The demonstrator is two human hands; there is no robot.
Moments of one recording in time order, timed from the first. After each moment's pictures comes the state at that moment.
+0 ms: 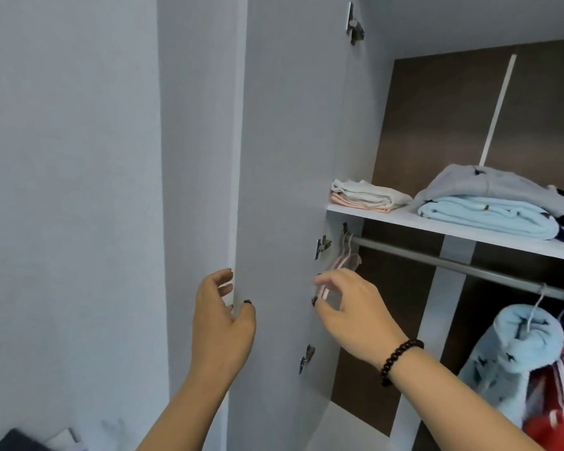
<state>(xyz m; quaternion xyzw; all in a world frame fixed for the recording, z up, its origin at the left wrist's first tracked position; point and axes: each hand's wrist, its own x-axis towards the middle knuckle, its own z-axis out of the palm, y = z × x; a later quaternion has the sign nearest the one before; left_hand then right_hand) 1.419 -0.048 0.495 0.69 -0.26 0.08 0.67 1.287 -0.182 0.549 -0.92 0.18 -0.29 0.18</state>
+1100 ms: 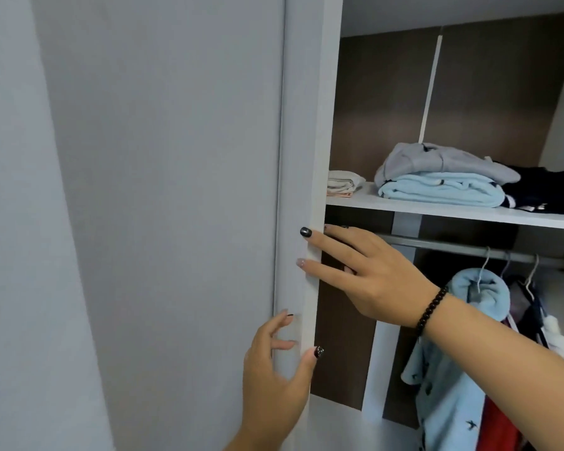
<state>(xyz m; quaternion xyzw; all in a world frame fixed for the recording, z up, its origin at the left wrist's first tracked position) 1.420 -0.131 0.417 0.63 -0.42 -0.01 0.65 1.302 -0.262 0.563 -0.85 -0.06 -0.36 -0.37</state>
